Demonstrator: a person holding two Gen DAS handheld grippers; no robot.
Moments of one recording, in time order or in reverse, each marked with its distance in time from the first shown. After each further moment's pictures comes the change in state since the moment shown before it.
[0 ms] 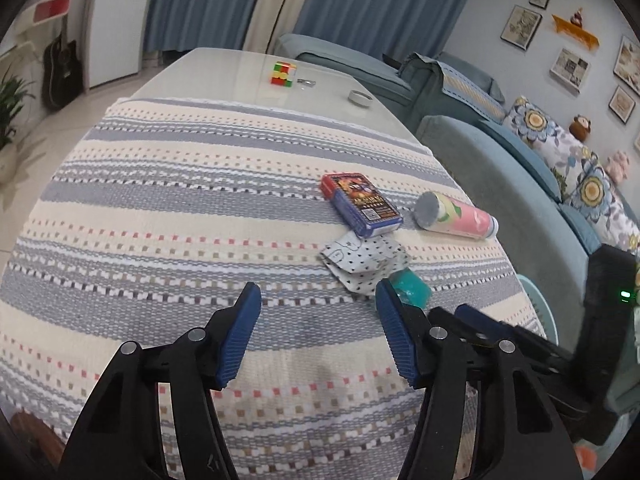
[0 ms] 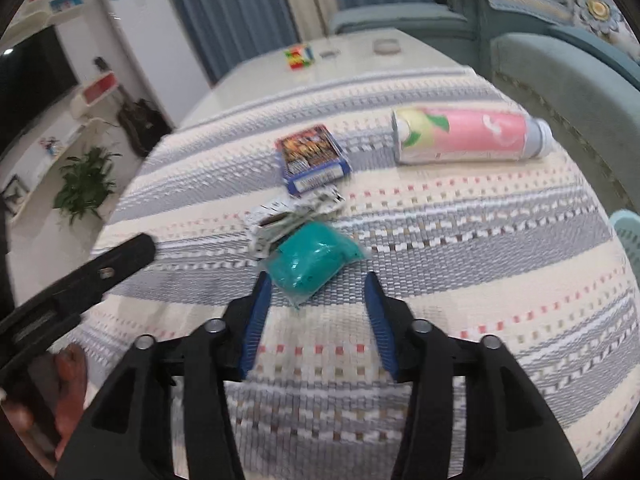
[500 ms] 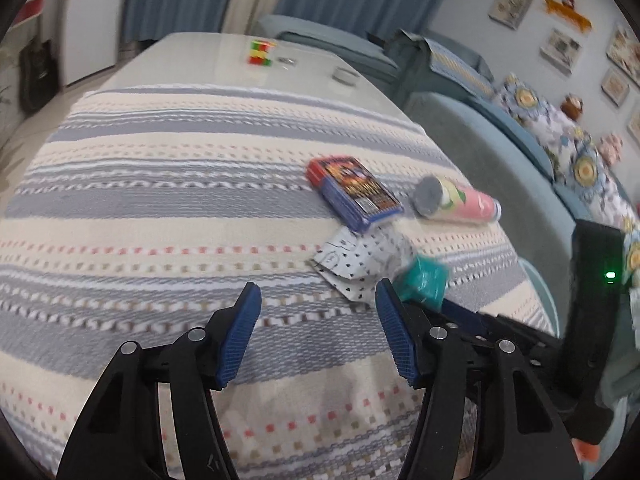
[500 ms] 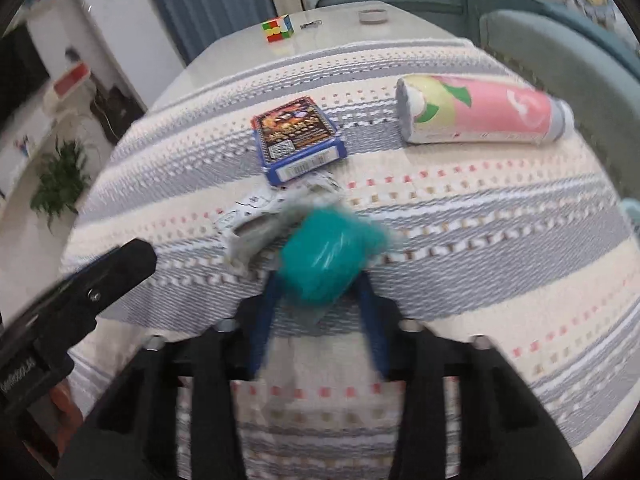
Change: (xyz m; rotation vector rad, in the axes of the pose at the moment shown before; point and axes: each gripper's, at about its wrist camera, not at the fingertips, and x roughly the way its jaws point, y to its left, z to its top) left arm 0.047 -0.011 0.012 0.074 0.090 -0.044; right arm 0.031 0.000 0.013 -0.023 0.072 -0.060
